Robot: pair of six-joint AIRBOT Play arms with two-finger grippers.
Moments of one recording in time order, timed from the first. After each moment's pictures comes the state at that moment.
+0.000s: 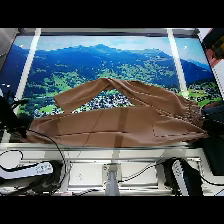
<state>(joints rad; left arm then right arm) 0.48 -1.42 1.10 1.74 -1.84 -1.10 -0.58 -0.69 0.83 -1.69 1.52 1.42</state>
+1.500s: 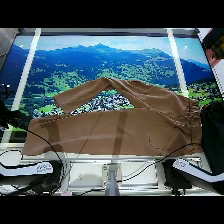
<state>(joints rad) 0.48 -1.46 1.27 1.89 -1.71 -1.24 -0.89 -1.27 1.10 -1.19 1.39 1.14</state>
